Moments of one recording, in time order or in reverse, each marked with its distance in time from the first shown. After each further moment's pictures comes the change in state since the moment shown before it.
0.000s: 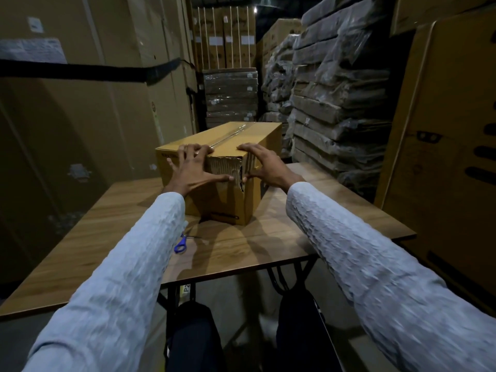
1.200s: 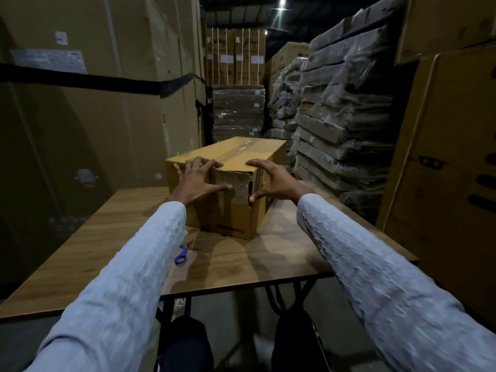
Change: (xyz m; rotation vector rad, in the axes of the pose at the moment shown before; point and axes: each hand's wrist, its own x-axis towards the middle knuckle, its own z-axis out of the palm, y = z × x) left_hand 0.004 -0.013 -0.001 -0.038 0.055 0.069; right_hand -0.002 -0.003 -0.022 0.033 -0.108 -0.023
